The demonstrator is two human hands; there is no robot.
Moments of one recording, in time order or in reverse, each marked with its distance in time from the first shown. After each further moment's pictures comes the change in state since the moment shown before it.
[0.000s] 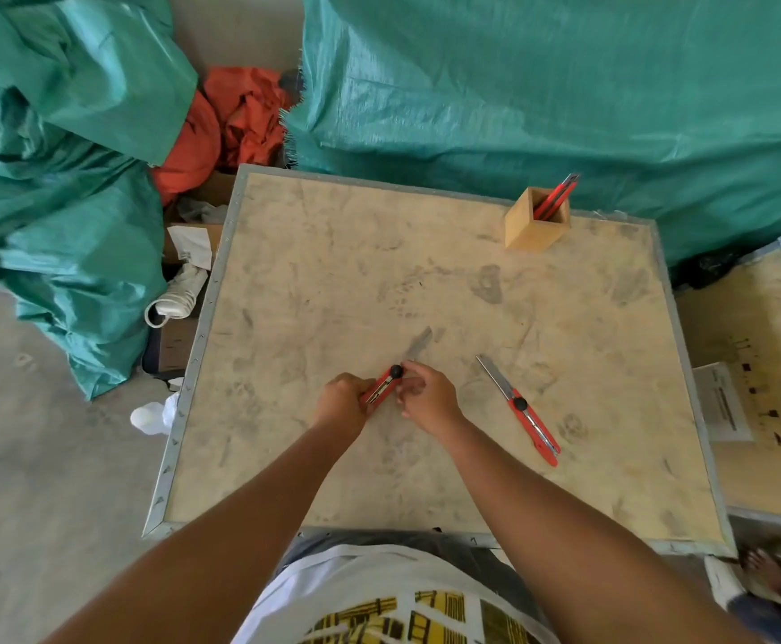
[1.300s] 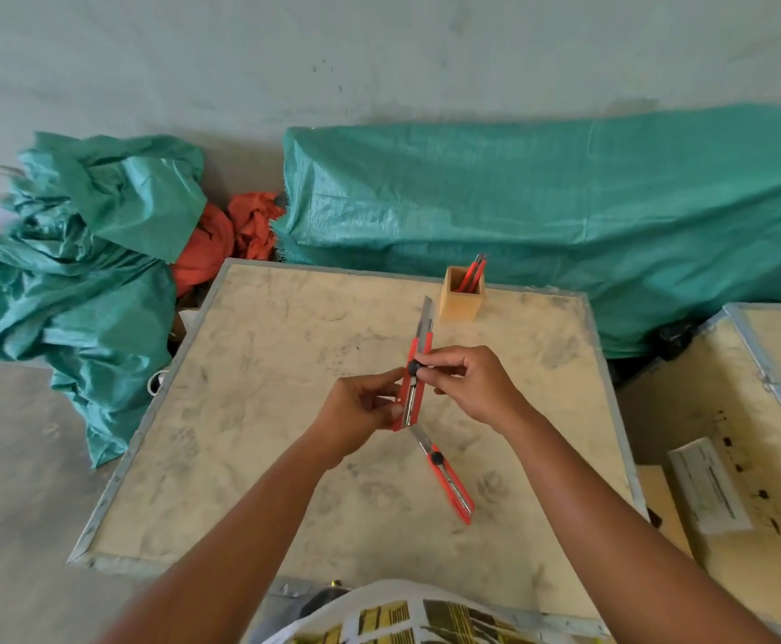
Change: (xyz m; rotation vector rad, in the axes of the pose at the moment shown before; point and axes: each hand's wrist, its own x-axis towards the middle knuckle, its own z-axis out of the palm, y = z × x) left_hand -0.066 0.222 0.009 -0.744 -0.007 0.217; right_hand -0.056 -0.054 -0.258 0.064 -0.099 -0.585
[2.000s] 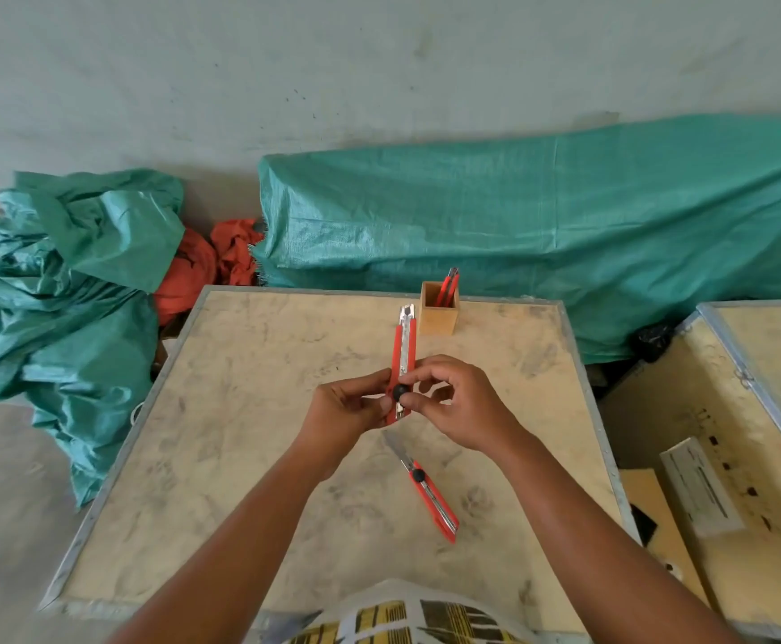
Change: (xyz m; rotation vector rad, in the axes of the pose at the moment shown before) left_hand 0.008 0.023 0.027 -0.167 0.028 0.082; right_hand -0.020 -0.002 -0.022 -0.153 0.035 -0.169
